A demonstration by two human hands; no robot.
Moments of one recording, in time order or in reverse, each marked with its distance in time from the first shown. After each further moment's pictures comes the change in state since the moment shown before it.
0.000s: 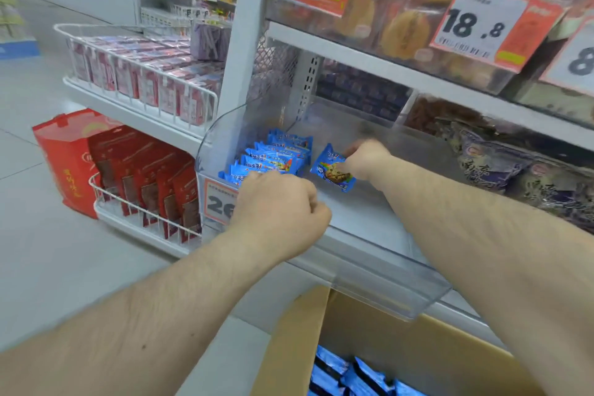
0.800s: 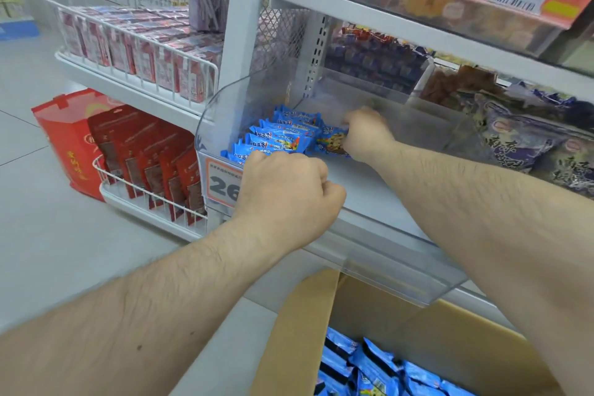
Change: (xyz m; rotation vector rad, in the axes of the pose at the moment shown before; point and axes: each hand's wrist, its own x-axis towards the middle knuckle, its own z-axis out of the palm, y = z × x) left_hand 0.000 0.004 0.007 0.037 0.080 0.023; right_hand 0.022 -0.007 0.020 -0.334 0.217 -0.223
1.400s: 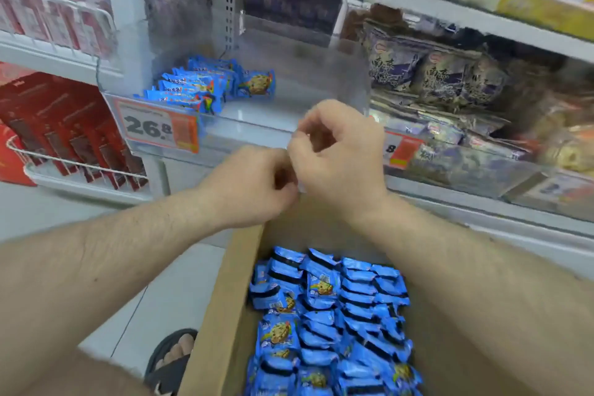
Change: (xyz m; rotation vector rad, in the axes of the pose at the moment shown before) left_hand -0.074 0.051 0.005 -0.389 -0.364 0.314; right_hand -0.267 -0.005 -0.077 0.675 0.740 -0.120
